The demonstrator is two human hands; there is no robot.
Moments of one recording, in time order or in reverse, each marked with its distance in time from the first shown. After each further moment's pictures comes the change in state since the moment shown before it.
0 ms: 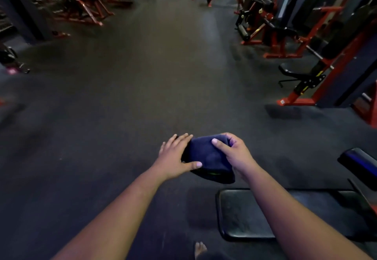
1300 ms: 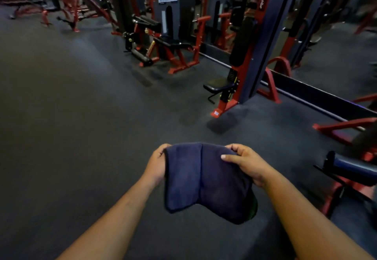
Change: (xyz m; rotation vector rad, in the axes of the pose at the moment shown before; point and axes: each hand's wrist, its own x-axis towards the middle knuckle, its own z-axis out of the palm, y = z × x) left_hand 0.694 -0.074 -0.133 -0.961 -0.264 0.112; right_hand 0.509 -0.092 -0.095 0.017 0.530 0.183
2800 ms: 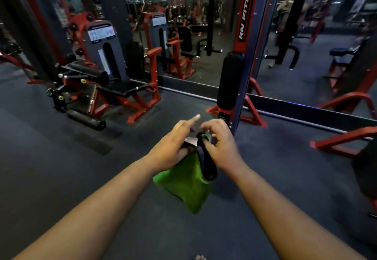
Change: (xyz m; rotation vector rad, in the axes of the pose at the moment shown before) left_hand 0.841 0.221 -0.007 0.705 -0.783 0.899; right_hand 0.757 -0.279 0.003 -0.537 0.722 -0.718
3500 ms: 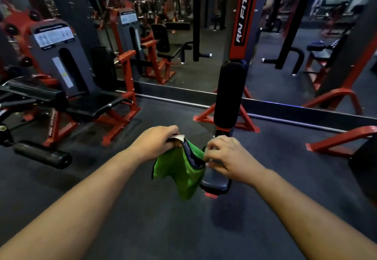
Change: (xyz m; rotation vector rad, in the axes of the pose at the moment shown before) left_hand 0.271 -0.279 -0.074 0.311 -0.166 0.050; right_hand 0.224 0.198 0.065 -0.710 -0.433 -0.224
